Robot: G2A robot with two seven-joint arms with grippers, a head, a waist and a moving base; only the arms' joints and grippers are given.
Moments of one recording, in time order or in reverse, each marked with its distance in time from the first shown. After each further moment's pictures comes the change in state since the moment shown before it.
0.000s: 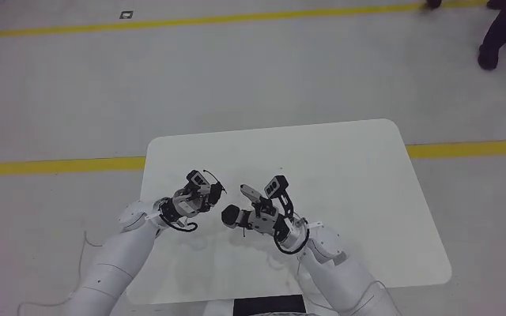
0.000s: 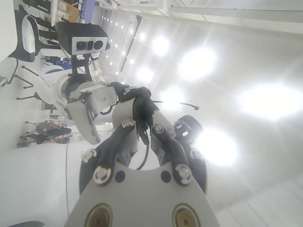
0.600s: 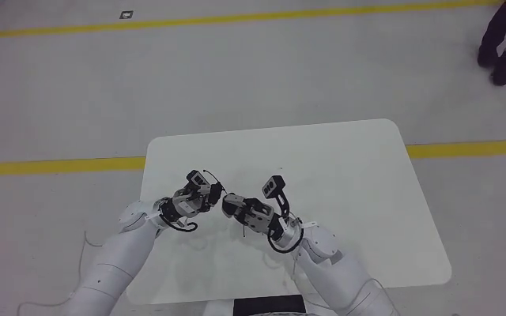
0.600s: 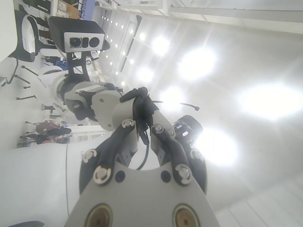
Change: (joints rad) left arm 0.000 0.000 0.000 0.000 0.000 0.000 0.000; right arm 0.029 -0.003 -0.045 0.028 -0.027 -0.027 -0.071
